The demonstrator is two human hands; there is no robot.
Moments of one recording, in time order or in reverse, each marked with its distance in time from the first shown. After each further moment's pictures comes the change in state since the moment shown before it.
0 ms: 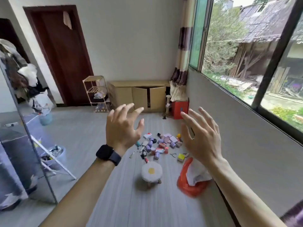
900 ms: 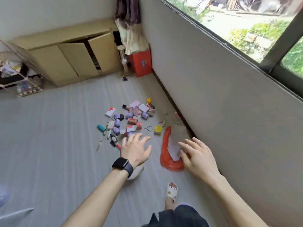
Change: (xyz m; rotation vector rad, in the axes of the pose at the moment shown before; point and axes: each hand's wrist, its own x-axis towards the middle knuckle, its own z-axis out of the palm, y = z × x) left_hand 0.138 0.037 0.535 -0.128 -0.999 0.150; right_hand 0.007 0.318 0.330 -0.206 -0.747 0.606
